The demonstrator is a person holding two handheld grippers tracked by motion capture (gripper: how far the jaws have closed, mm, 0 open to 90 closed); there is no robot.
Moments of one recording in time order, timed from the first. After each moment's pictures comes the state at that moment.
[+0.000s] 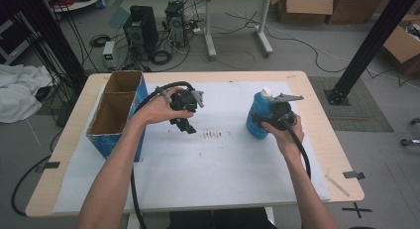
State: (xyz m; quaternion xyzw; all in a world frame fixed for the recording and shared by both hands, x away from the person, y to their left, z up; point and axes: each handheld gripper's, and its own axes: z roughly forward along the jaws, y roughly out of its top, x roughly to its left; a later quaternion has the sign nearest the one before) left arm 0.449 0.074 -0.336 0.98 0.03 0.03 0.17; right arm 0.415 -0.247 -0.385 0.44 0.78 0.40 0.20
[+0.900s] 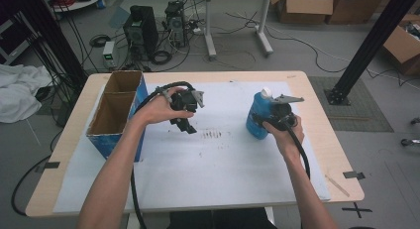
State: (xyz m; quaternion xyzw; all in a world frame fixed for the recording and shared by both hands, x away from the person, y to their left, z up) left arm 0.450 0.074 -0.336 0.98 0.03 0.03 0.17; right arm 0.413 -0.248 -0.388 0.44 0.77 0.41 0.20
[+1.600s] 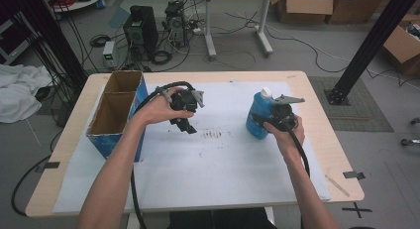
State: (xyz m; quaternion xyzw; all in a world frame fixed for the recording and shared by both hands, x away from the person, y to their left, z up) left arm 0.449 0.074 -0.334 0.98 0.04 0.03 0.17; right arm 0.413 -0.250 -0.390 0.43 0.77 0.42 0.21
